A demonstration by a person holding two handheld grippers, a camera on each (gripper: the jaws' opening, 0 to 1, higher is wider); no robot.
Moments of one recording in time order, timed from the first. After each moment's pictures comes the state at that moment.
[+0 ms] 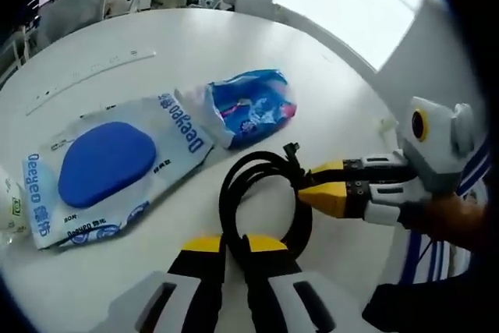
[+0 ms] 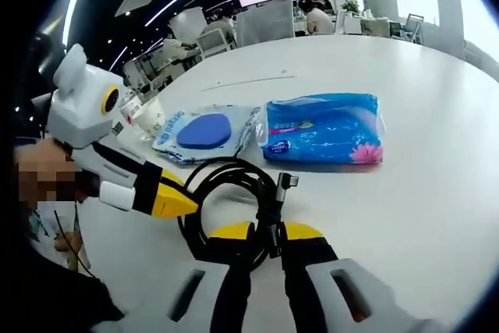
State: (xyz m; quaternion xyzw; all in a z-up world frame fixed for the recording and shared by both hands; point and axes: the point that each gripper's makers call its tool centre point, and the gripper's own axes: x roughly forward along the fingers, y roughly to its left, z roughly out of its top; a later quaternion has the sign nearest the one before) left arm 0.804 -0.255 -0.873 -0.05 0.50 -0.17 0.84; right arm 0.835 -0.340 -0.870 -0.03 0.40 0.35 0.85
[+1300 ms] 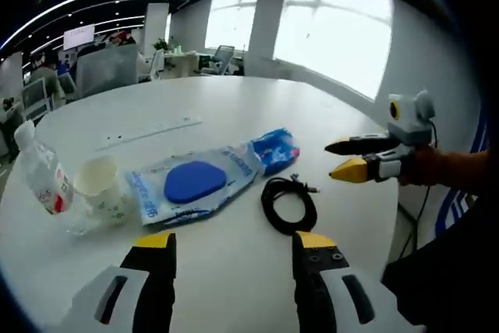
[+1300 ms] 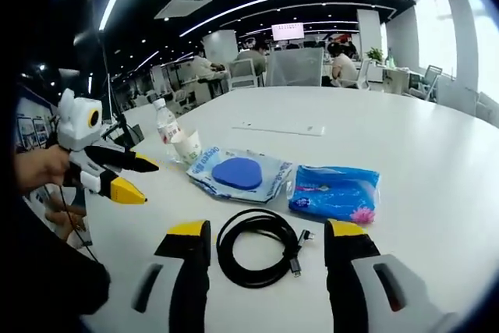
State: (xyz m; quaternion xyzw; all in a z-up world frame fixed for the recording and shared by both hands) left arm 0.725 -0.146 -0.785 -0.03 0.34 -0.12 0.93; right arm 0.817 -0.337 -0.782 -0.06 0.27 0.41 0.87
